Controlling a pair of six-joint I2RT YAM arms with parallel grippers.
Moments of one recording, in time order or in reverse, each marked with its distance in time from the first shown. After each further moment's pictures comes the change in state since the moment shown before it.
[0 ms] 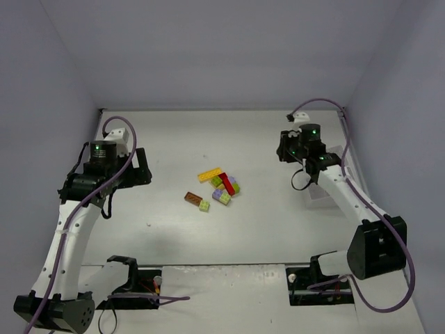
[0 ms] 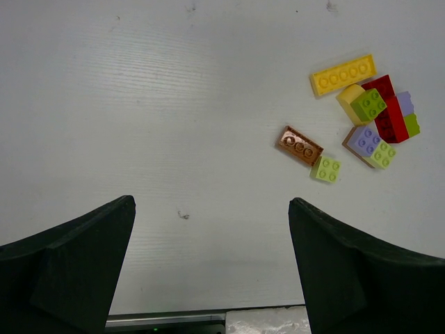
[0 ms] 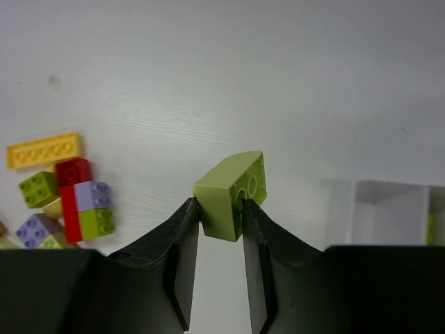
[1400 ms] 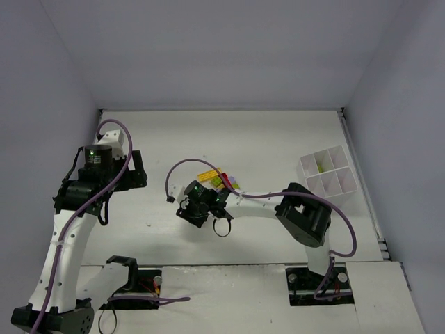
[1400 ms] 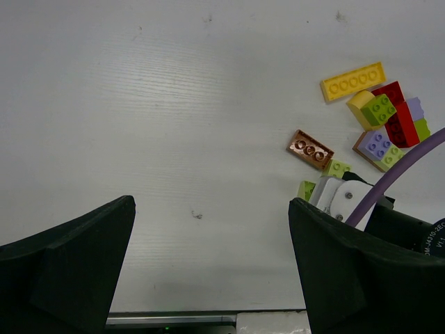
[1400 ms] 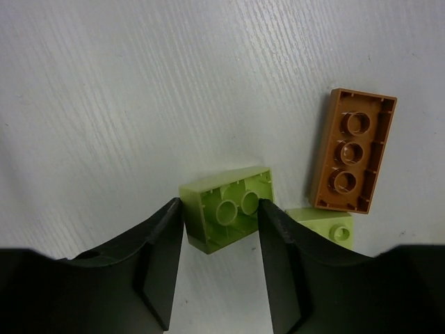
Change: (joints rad) left arm 0.000 -0.052 0.002 -0.016 -0.045 0.020; right arm 0.799 0.562 0.166 0.087 -0.001 -0.219
